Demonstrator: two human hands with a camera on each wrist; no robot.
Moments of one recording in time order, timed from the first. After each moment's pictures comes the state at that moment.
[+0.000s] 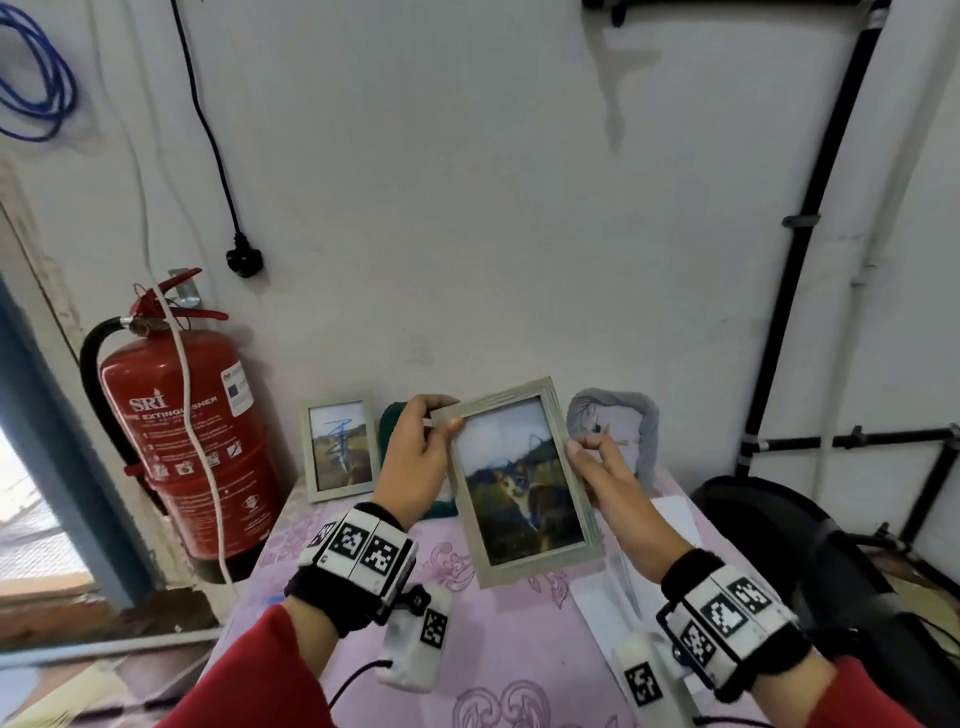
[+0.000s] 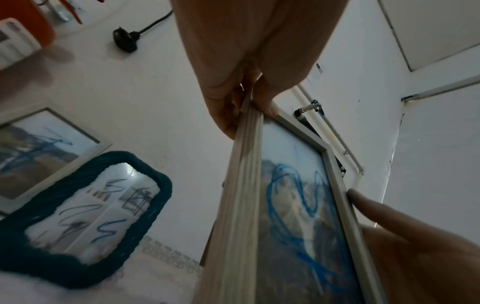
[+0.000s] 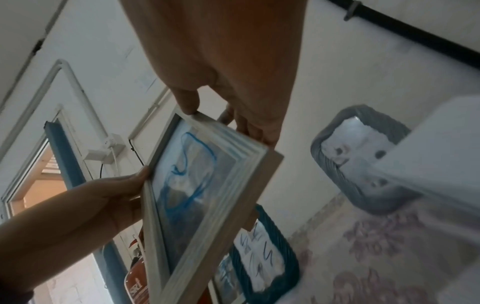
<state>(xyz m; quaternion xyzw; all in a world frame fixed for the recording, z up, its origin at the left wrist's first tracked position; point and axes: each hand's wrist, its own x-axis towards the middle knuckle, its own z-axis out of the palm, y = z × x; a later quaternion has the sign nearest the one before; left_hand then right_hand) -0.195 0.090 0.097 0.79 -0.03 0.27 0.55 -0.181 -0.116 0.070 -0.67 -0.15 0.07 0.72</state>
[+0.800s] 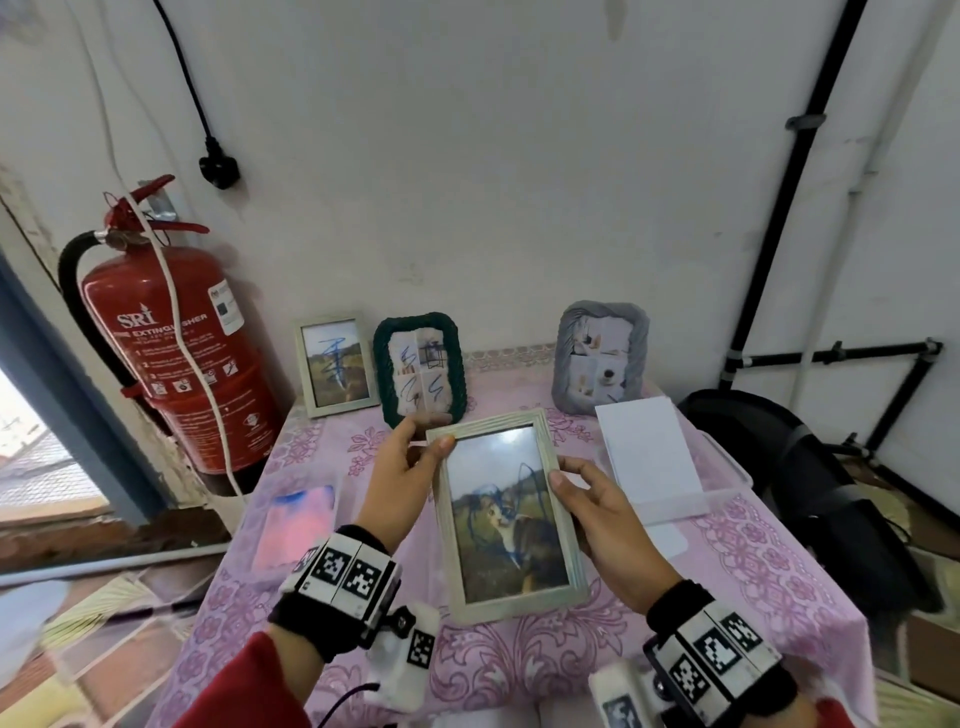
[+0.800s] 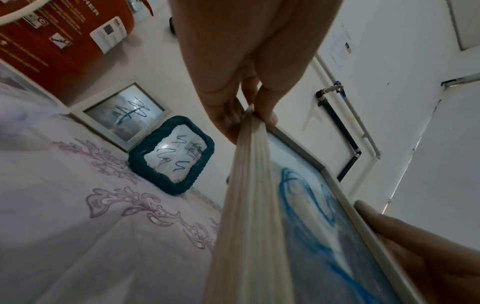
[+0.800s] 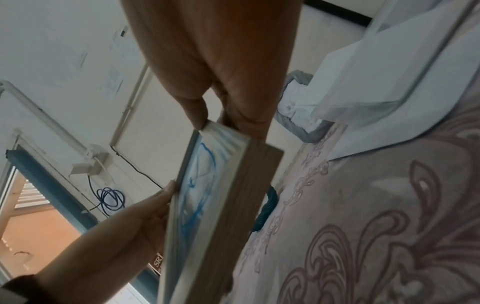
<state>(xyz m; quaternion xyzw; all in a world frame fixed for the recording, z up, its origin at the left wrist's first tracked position) -0.267 0.091 0.010 0.78 0.03 0.18 0.60 -0.264 -0.116 -0.018 -0.62 -0.10 0.13 0.77</state>
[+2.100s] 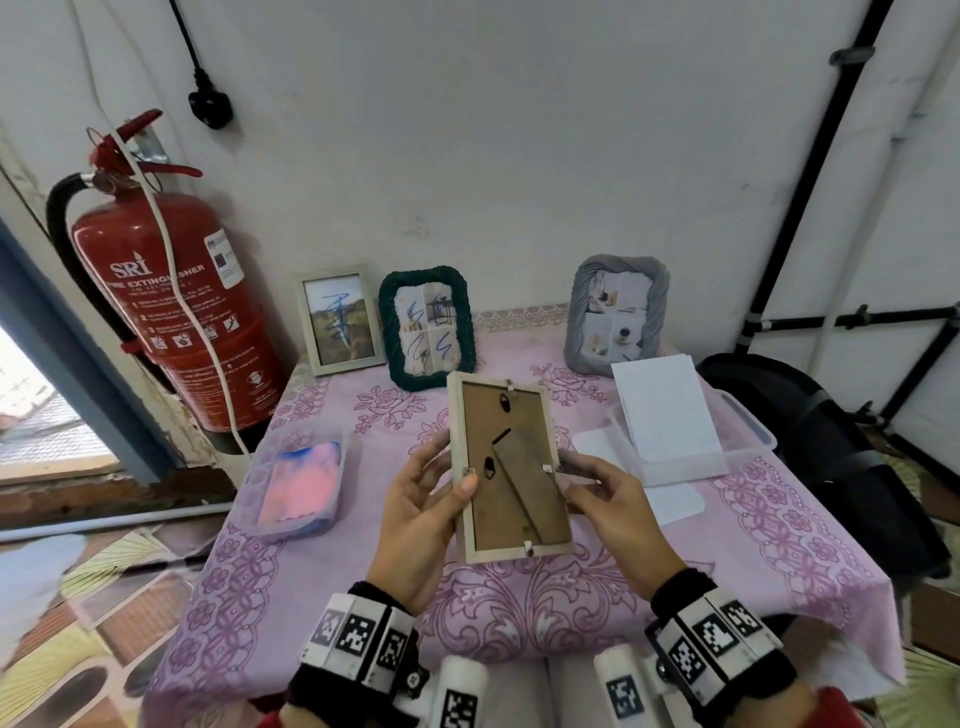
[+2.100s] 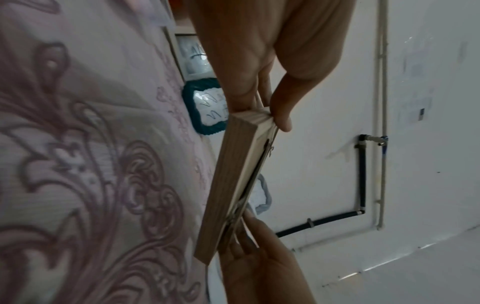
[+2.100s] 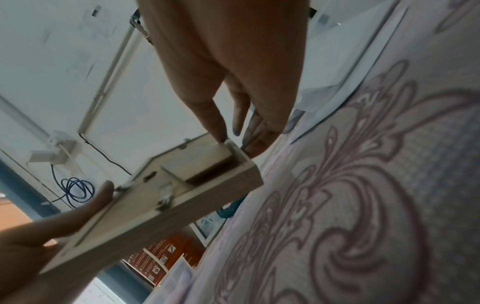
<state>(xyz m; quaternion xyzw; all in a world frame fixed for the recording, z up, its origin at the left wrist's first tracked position) -0.314 0.074 -0.051 0.49 0.03 0.11 0.86 -0.262 -0.113 -0.065 -0.69 -0.04 0.07 0.72</state>
